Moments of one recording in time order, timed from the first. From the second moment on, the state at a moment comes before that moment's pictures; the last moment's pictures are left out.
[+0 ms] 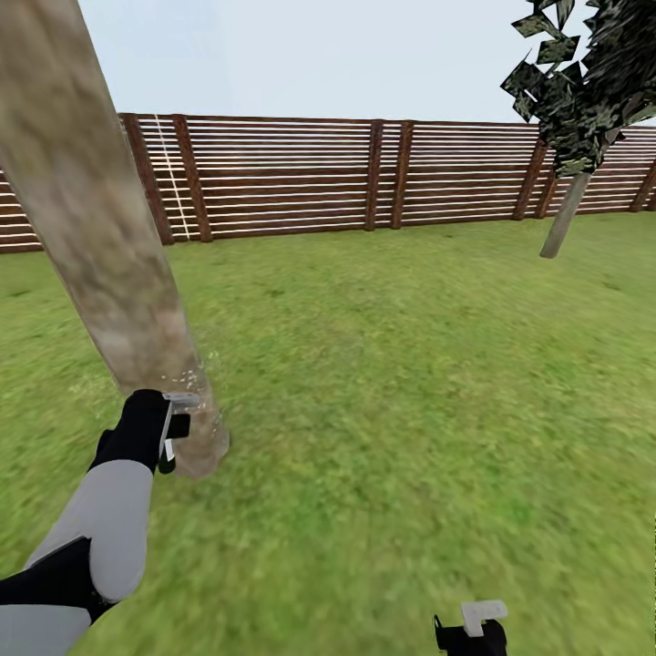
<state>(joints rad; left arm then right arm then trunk) -0.98 0.00 0.50 -0.74 -0.60 0.89 -0.10 -0.43 -0.04 0.12 -0.08 0.01 -0.39 -0.13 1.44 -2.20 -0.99</state>
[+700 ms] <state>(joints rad) -0.57 0.17 0.30 -0.58 -0.66 0.11 -0.80 -0.43 -0.06 0.19 -0.22 0.23 -0.39 -0.09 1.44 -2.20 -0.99</state>
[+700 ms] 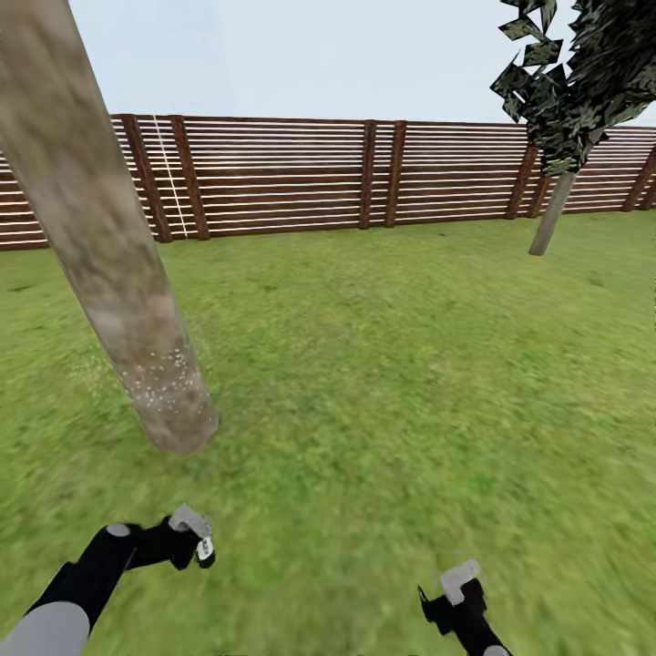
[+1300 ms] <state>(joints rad) -0.58 0.08 0.11 -0.58 -1.04 -0.04 -1.30 -0.58 -0.06 0.21 -0.53 0.61 -0.37 0.94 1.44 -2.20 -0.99</state>
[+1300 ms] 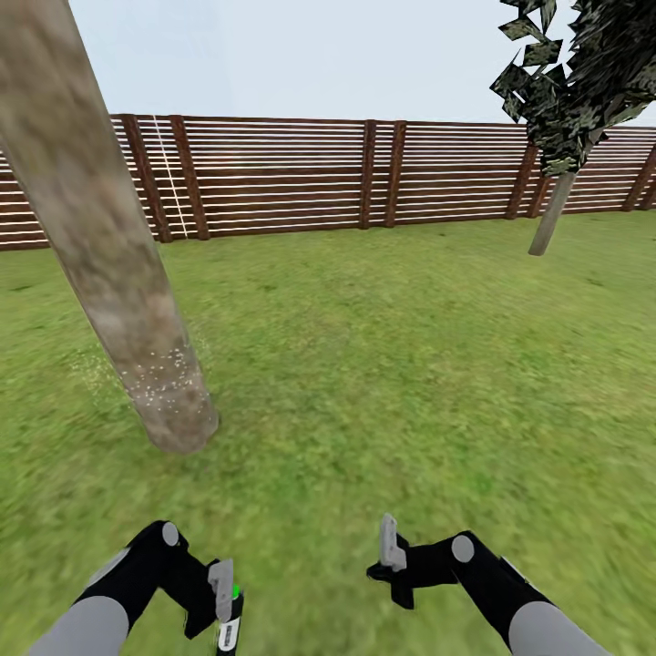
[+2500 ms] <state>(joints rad) -0.57 -0.11 -0.06 -0.56 -0.95 -0.05 -1.06 -0.58 0.07 0.21 -0.59 0.70 -0.37 0.96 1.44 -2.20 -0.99</state>
